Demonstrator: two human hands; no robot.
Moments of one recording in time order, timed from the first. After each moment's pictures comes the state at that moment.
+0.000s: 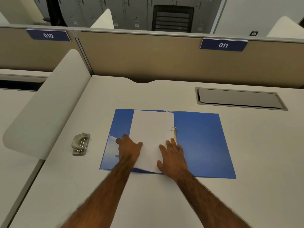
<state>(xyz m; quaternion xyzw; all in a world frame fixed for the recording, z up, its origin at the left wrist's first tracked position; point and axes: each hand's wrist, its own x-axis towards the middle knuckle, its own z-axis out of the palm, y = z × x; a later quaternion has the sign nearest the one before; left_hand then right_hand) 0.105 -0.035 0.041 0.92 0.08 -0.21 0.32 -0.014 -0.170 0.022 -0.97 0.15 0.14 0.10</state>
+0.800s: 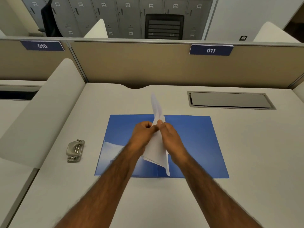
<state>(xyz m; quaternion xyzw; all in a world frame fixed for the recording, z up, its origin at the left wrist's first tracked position) 0.089 -0.098 0.137 0.77 -0.04 -0.28 0.57 0.015 -0.187 0.127 -0.69 0.33 -0.06 0.65</state>
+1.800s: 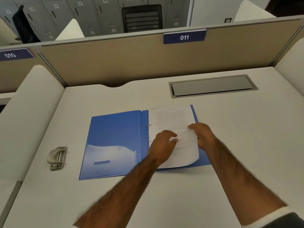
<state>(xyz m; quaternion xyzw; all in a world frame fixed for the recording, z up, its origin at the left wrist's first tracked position) 0.000 -0.190 0.054 0.85 -0.35 -0.24 0.33 -0.066 -0.367 0.058 -0.47 0.51 -0.10 0.72</state>
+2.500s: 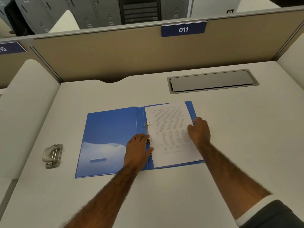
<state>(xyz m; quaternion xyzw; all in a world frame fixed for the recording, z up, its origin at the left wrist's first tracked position) 0.033 -0.123 0.000 0.92 -0.33 -0.14 0.15 -0.062 -0.370 0.018 -0.78 0.52 -0.07 0.33</state>
